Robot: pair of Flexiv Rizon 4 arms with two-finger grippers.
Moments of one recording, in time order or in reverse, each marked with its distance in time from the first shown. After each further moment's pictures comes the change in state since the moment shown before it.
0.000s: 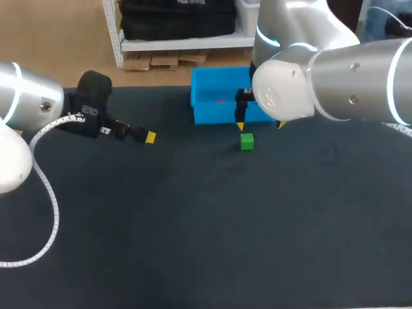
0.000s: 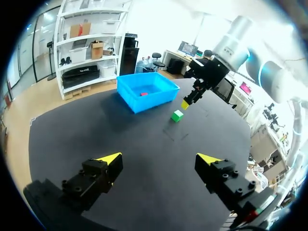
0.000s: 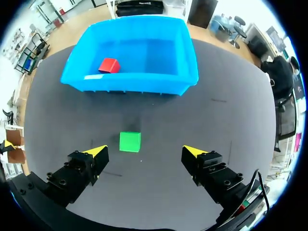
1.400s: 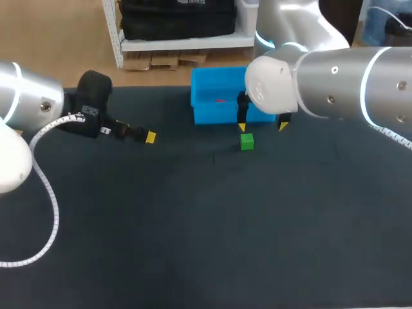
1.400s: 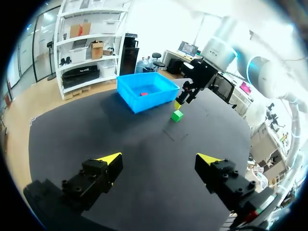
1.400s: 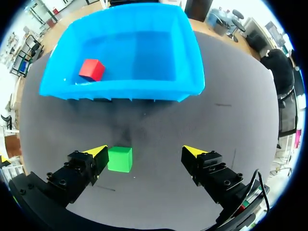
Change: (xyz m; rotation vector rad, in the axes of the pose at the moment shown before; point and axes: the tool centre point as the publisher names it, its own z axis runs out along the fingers) left arm 0.000 0.000 0.000 0.000 0.000 0.000; right arm -0.021 -0.010 0.022 0.010 0.034 0.030
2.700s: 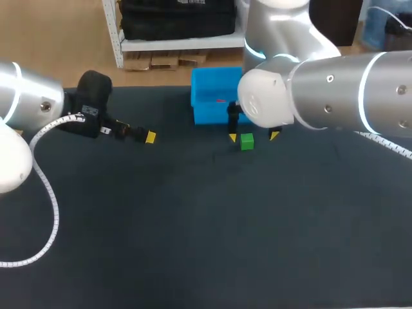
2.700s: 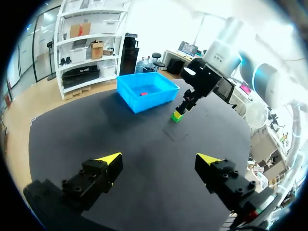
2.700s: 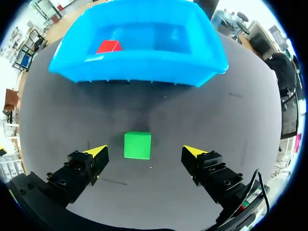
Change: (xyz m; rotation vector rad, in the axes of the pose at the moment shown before) left arm 0.000 0.000 0.000 0.000 0.000 0.000; right arm 0.029 0.026 0.013 -0.009 0.018 -0.036
